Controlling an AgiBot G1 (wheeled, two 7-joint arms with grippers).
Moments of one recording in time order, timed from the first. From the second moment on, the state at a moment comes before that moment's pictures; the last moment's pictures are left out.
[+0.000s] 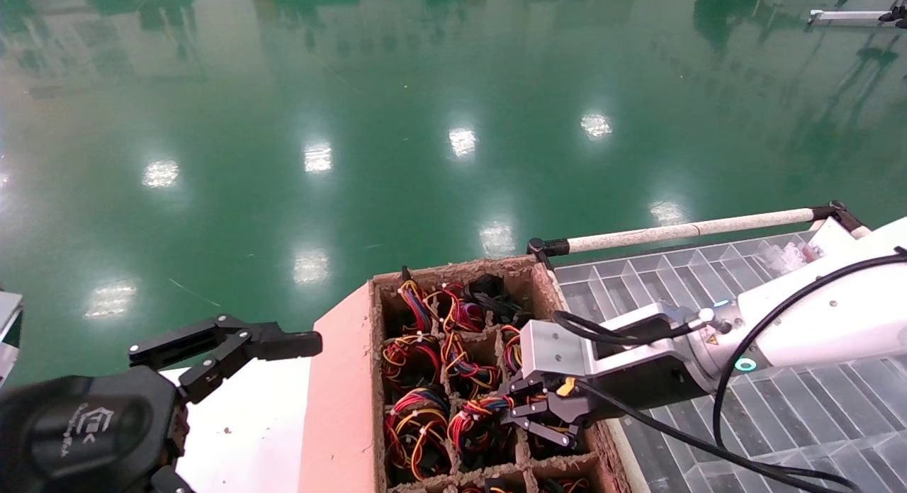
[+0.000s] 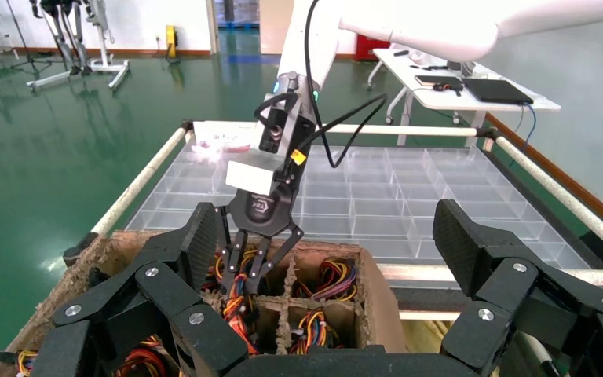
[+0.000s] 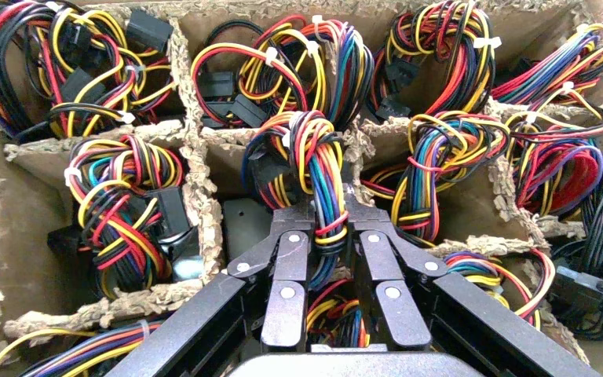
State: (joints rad) left arm -1.10 0.57 0.37 -1.26 0.66 1.46 -0.14; right arm 1.63 -1.03 -0.67 0.80 -1.57 -1.50 0.03
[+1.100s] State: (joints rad) left arm -1.10 0.57 0.37 -1.26 0.66 1.46 -0.14; right arm 2.10 -0.94 -0.57 0.60 -1.55 -1.52 -0.09
